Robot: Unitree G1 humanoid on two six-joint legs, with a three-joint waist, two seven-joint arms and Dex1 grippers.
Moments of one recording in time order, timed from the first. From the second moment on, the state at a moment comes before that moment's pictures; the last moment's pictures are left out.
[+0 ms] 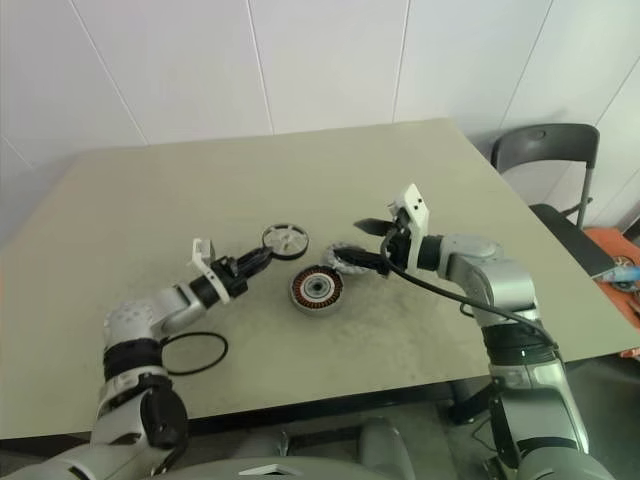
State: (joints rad) left arm -0.46 0.10 0.67 0.38 -1.03 1.34 -0.33; right arm -0.50 -0.54 0.03 0.04 0.47 0.65 0.99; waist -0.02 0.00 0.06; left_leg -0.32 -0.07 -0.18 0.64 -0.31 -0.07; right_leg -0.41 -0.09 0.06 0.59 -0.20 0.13
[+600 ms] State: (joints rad) left arm -0.35 0.09 0.47 0.27 -1.08 1.43 -0.41; right arm -0.48 -0.54 0.03 0.04 0.47 0.65 0.99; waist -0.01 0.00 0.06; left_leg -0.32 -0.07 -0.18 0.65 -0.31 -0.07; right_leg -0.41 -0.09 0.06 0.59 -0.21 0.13
